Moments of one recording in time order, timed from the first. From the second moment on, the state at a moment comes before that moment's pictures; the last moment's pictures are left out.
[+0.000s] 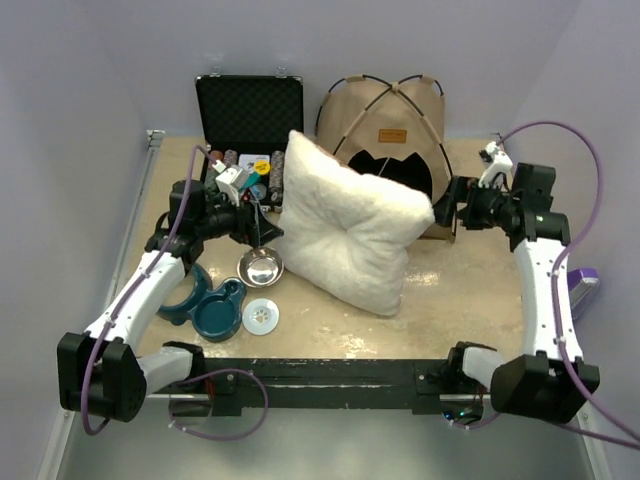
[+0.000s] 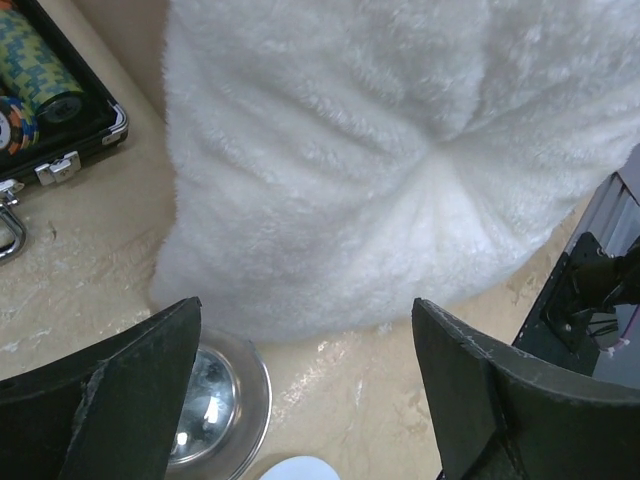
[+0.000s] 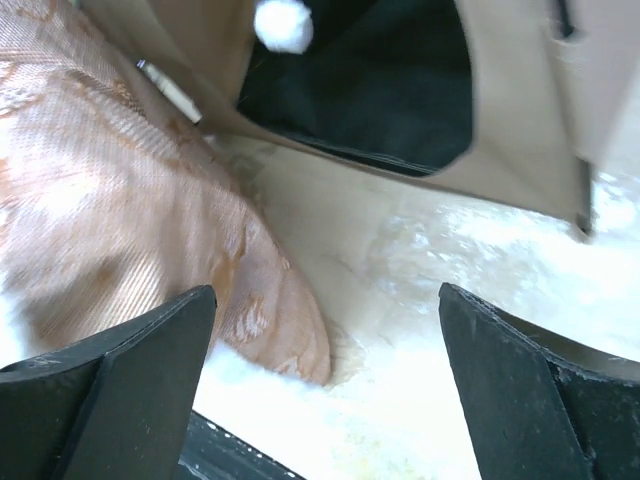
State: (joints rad) left arm -0.17 1.15 0.85 -0.19 0.72 -0.18; right arm -0.16 1.18 1.19 -0.78 -0.64 0.04
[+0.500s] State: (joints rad) left arm -0.18 1.21 0.68 0.10 0.72 -0.18; right arm -0.21 0.65 0.85 -0.74 -0.75 0.18
